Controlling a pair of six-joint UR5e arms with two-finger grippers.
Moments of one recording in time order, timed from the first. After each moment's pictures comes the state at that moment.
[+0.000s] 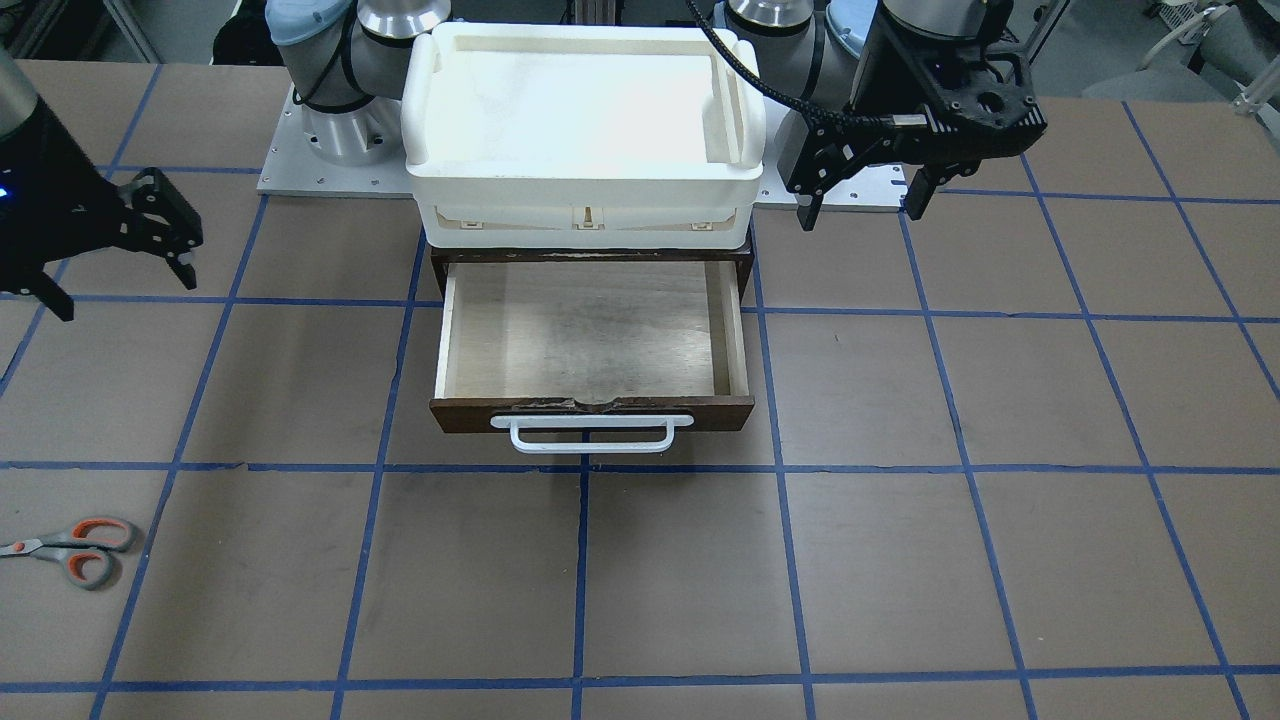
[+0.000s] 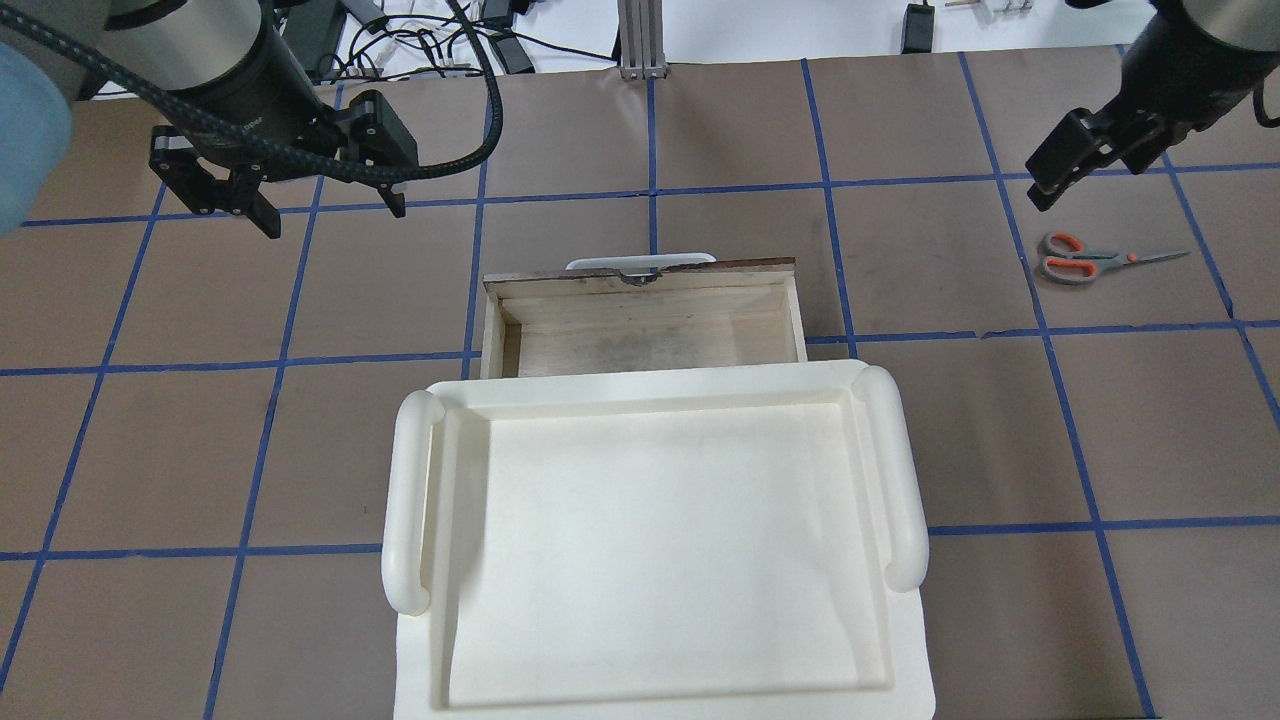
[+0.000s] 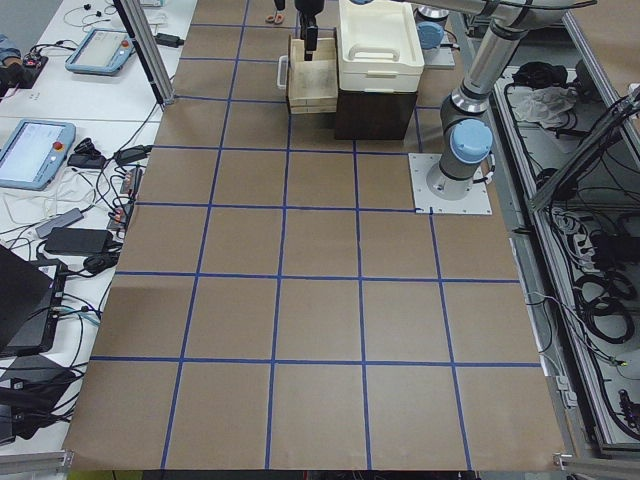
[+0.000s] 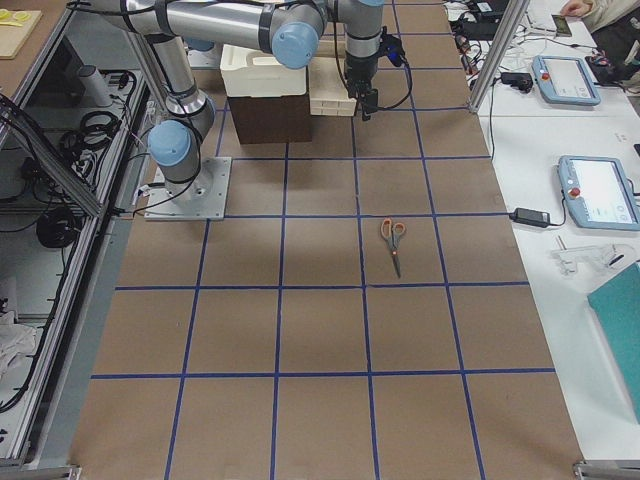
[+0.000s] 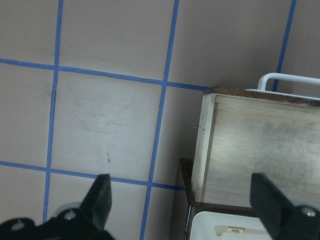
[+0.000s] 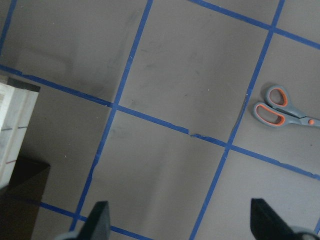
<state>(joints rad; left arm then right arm) -1.63 -1.53 -1.50 -1.60 1.60 -0.21 1.29 -1.55 1.59 -1.67 -1.54 -0.71</state>
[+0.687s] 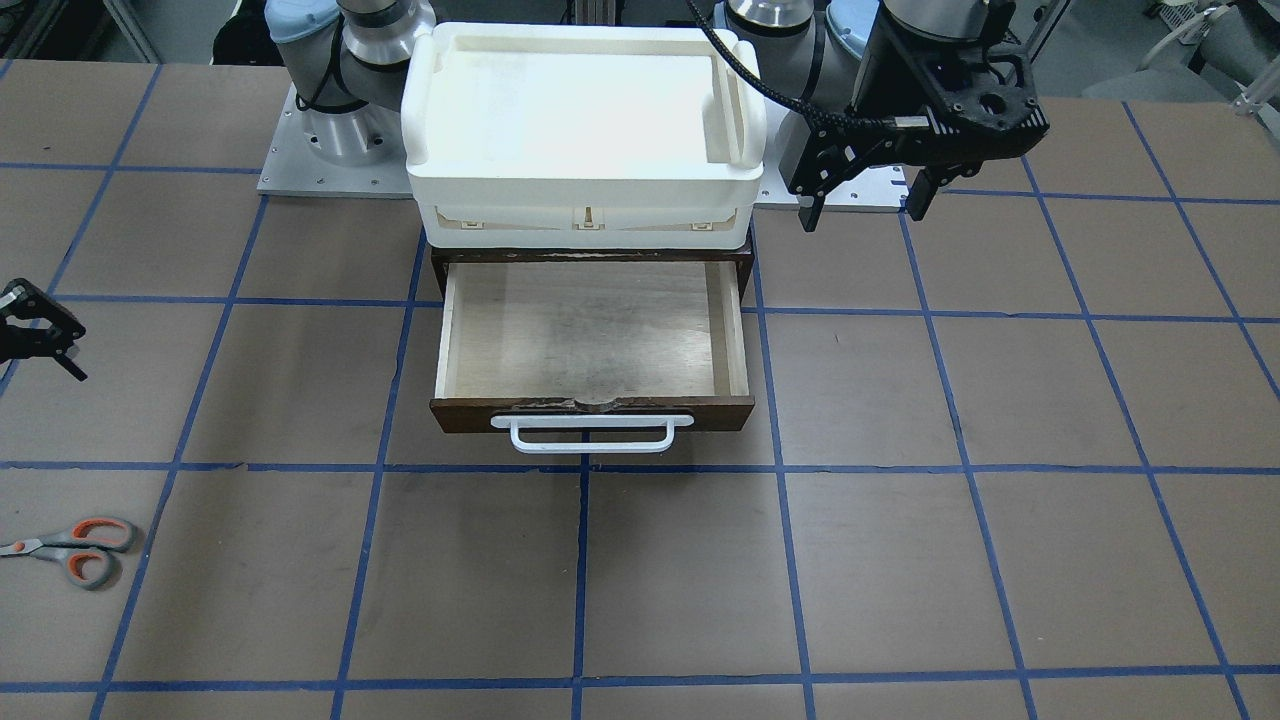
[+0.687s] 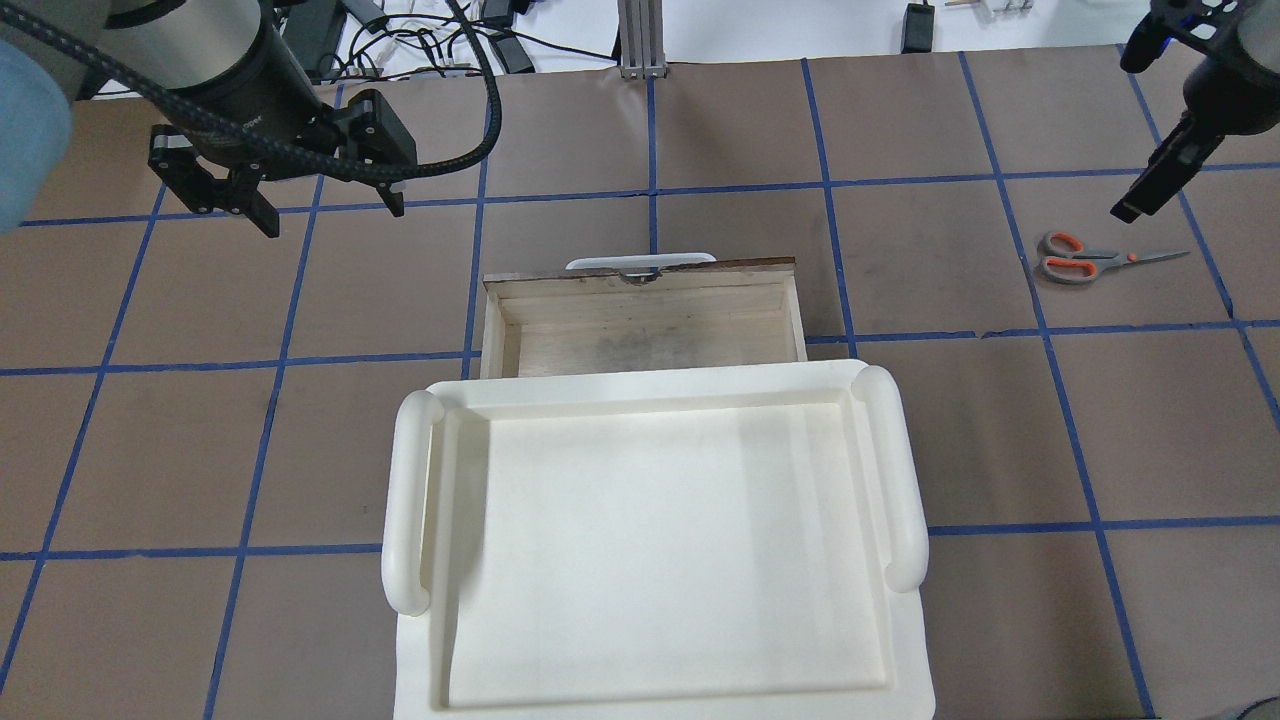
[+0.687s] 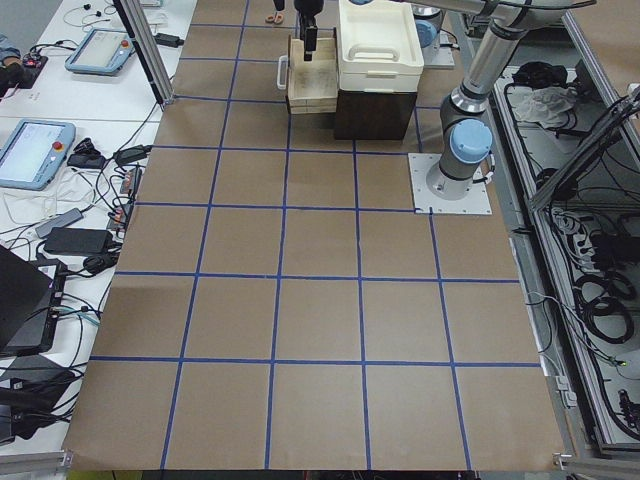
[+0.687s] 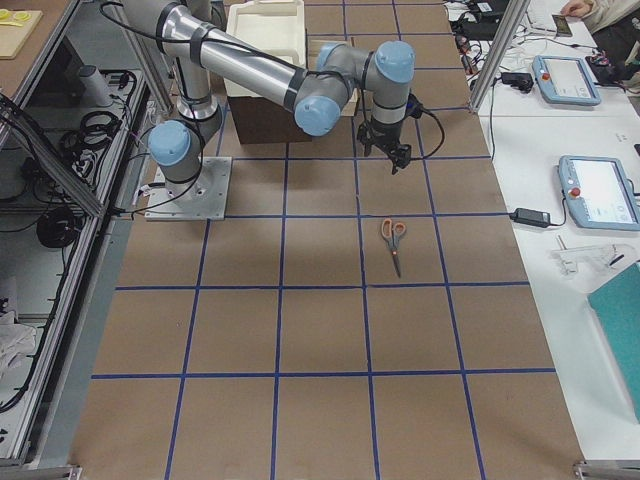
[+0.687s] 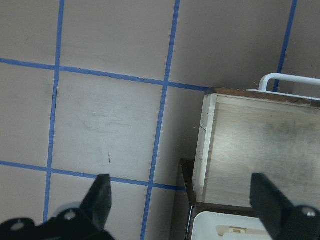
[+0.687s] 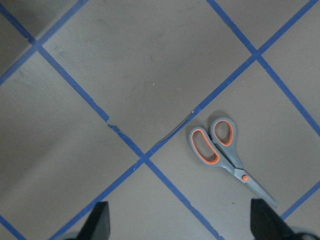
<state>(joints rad) -1.63 -1.53 -1.50 -1.60 1.60 -0.21 1.14 -1.34 1.59 -1.88 -1.54 -1.32</state>
